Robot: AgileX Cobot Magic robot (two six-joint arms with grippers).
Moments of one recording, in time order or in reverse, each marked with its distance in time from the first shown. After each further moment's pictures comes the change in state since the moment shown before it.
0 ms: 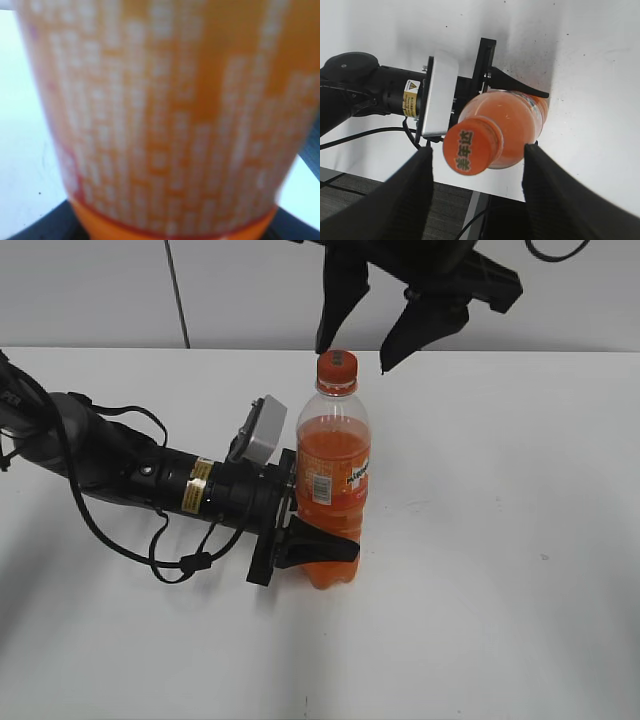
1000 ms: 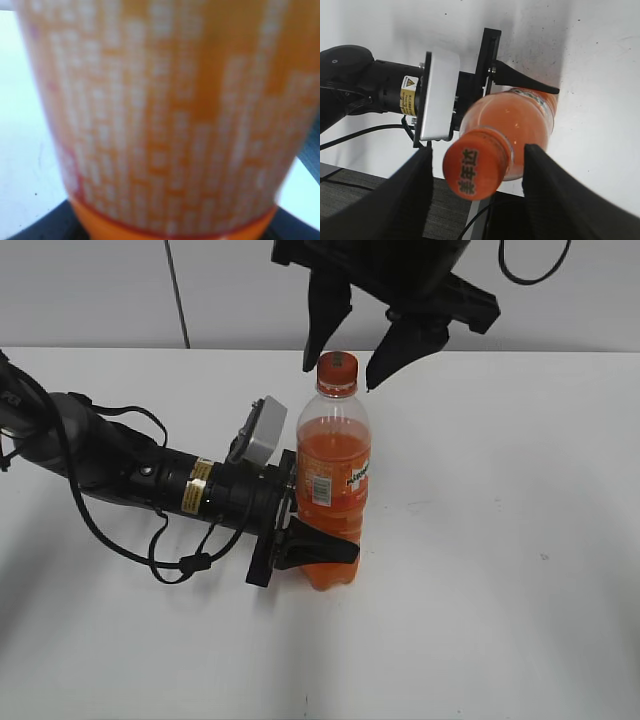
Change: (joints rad) left arm 0.000 0.000 0.000 0.007 -0.006 0.000; right arm 0.000 0.048 0.000 0.037 -0.007 0.001
